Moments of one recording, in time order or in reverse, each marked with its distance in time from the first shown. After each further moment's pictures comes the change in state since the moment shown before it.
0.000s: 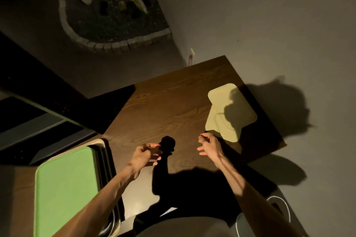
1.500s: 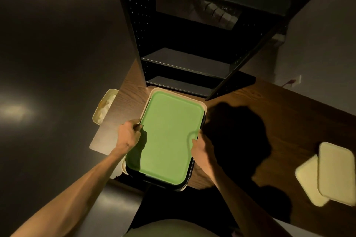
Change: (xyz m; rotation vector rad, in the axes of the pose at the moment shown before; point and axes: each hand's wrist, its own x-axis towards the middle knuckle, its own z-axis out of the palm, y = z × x) left_hand -0.044 -0.234 -0.338 0.201 0.723 0.022; right_hand -0.131 -0.008 0.369 -0.941 -0.386 -0.376
